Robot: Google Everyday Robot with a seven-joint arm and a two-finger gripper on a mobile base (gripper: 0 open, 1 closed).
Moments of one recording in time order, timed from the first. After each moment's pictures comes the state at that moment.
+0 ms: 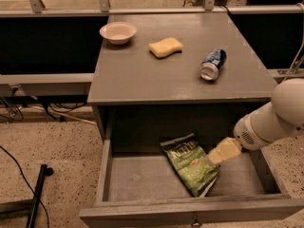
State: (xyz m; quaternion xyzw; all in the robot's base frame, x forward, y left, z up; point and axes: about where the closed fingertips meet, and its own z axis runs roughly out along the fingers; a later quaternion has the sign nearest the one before) arm 0.475 -0.225 0.720 -0.33 0.92 0.09 0.18
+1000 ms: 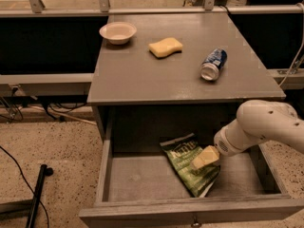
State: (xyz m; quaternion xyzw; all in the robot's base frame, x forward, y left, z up) arm 0.508 -0.207 0.625 -0.30 0.94 0.09 0.15
